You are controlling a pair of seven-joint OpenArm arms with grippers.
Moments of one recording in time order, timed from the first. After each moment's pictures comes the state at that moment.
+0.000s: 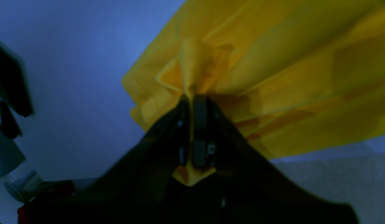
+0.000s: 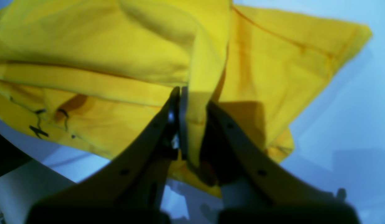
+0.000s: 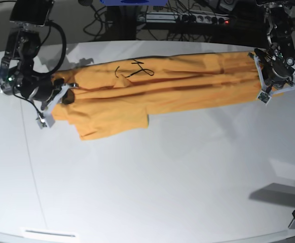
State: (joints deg) left arm 19.9 -25.1 -25.1 107.5 -0.4 -40.7 63.3; right arm -6.4 7.5 16.4 98.3 33.5 25.1 -74.4
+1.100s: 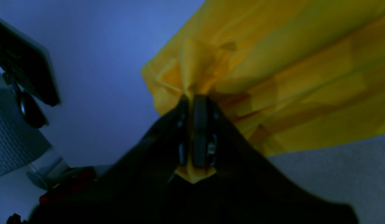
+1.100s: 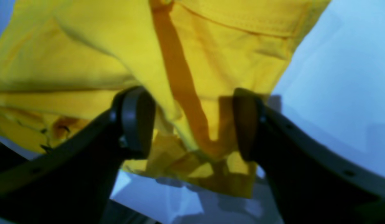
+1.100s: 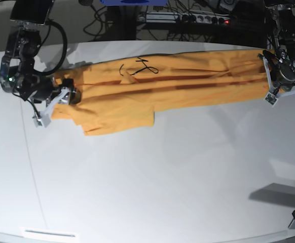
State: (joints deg) left arm 20.1 -29.8 -25.0 107.2 -0.8 -40.7 65.0; right arm -6.6 7.3 16.4 98.3 34.2 14.3 -74.3
